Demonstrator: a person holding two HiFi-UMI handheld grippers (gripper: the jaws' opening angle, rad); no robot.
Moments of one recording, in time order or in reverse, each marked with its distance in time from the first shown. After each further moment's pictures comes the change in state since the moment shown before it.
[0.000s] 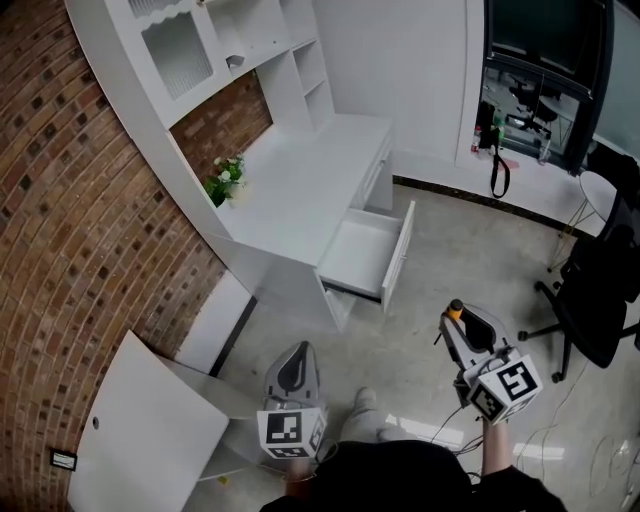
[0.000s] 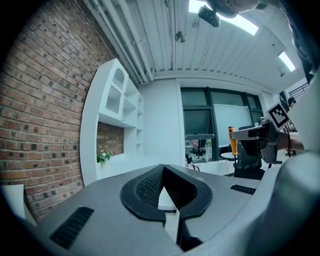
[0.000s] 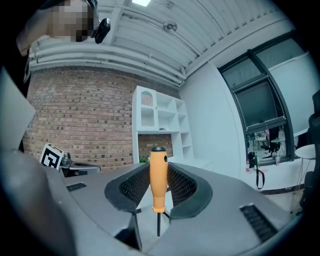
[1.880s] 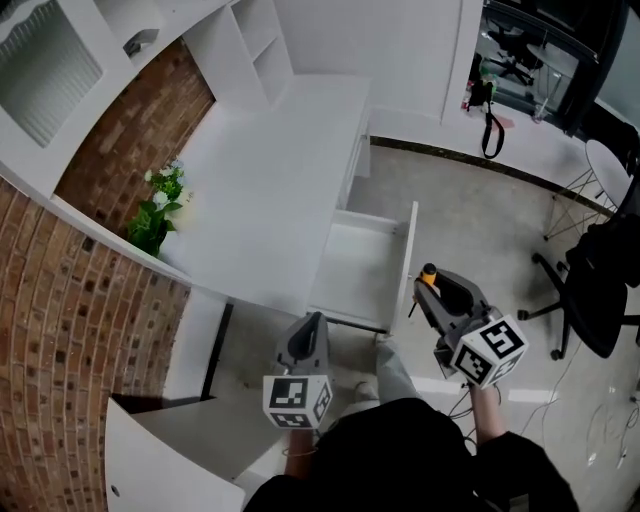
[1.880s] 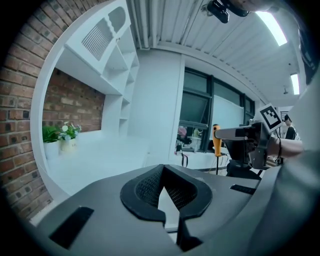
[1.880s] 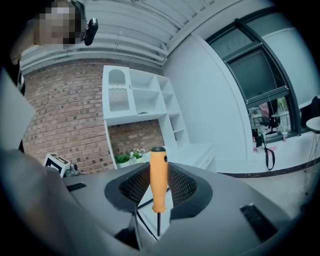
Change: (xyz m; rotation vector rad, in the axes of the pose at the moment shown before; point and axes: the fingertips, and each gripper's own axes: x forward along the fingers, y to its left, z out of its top) left arm 0.303 0.060 -0.053 -0.115 0.196 -0.233; right arm 0.272 -0.130 -0.060 0.169 0.130 -0.028
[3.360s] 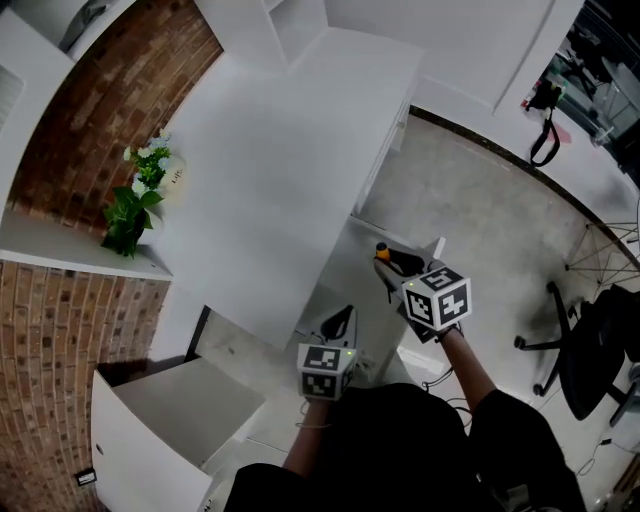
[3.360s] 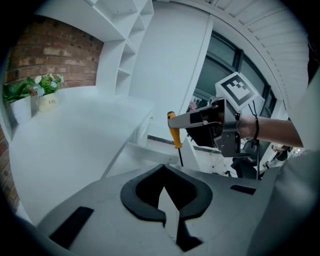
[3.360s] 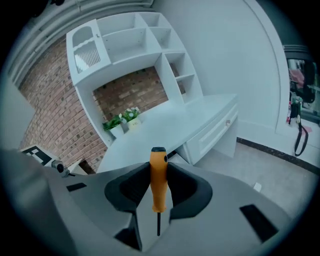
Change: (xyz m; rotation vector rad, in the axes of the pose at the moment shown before) left arm 0.205 0.007 -0.085 -0.179 0.395 0.022; right arm 0.244 -0.119 -0.113 0.043 0.526 0.243
